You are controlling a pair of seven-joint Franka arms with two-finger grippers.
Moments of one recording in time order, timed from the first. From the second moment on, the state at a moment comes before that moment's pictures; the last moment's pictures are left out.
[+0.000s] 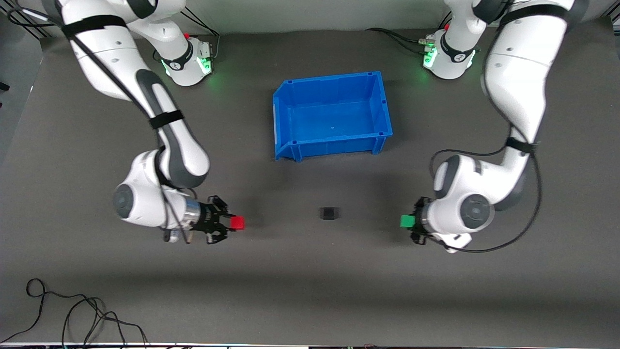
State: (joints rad) left arm -0.17 0.73 -0.19 -1.51 -0.01 2.17 -1.75; right arm 0.32 0.63 -0.02 -1.61 0.48 2.28 1.54
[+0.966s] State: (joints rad) left arm -0.38 0.82 -0.19 -1.51 -0.07 2.38 -2.04; right arm 0.63 0.86 -0.02 -1.46 0.49 2.57 1.95
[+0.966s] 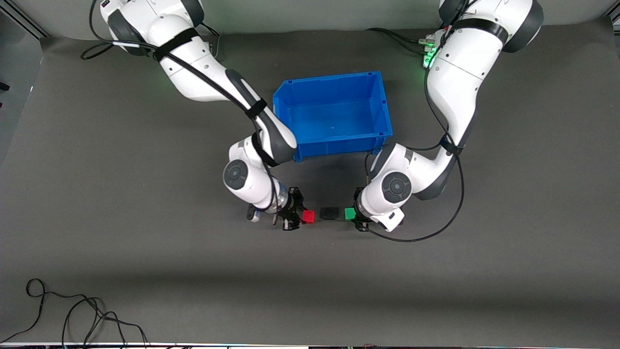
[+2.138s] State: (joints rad) left arm -0.40 0.83 -0.19 -1.51 -0.09 2.43 -2.05; right arm 0.66 0.92 -0.02 -1.39 0.48 2.58 1.98
